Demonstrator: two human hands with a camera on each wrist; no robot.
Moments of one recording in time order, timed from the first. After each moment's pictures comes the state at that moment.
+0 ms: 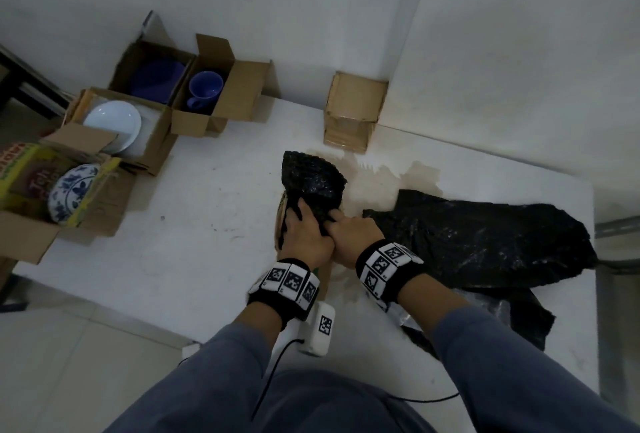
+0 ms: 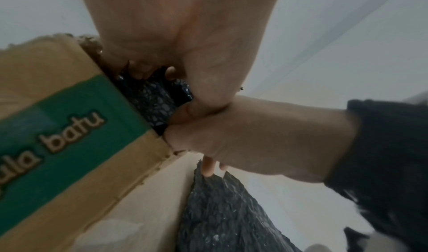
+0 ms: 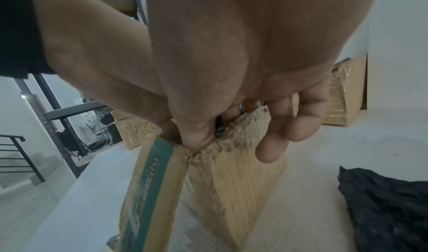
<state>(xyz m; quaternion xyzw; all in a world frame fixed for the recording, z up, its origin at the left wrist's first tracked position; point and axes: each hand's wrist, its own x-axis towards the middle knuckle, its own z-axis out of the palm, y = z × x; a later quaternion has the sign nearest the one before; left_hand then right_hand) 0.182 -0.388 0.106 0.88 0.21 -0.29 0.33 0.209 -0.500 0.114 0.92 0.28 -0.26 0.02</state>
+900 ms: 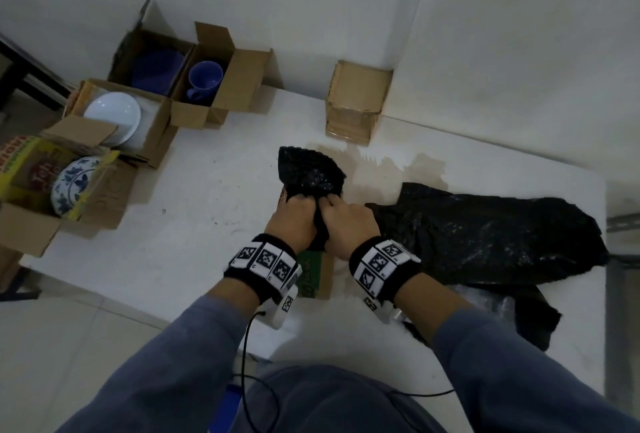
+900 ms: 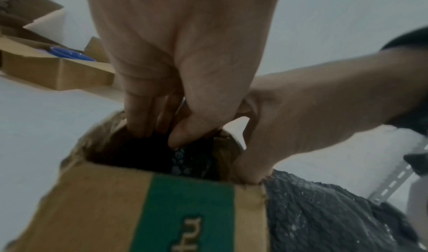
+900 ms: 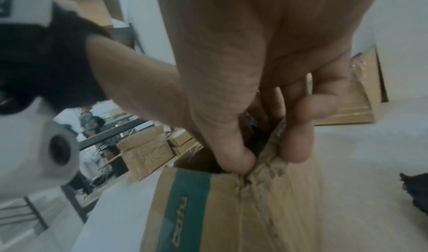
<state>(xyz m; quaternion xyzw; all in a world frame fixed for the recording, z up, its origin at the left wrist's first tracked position) 0.209 -0.367 0.126 0.95 0.01 -0.25 0.17 0.211 -0.489 0.121 0.95 0.23 -0.22 -0.02</state>
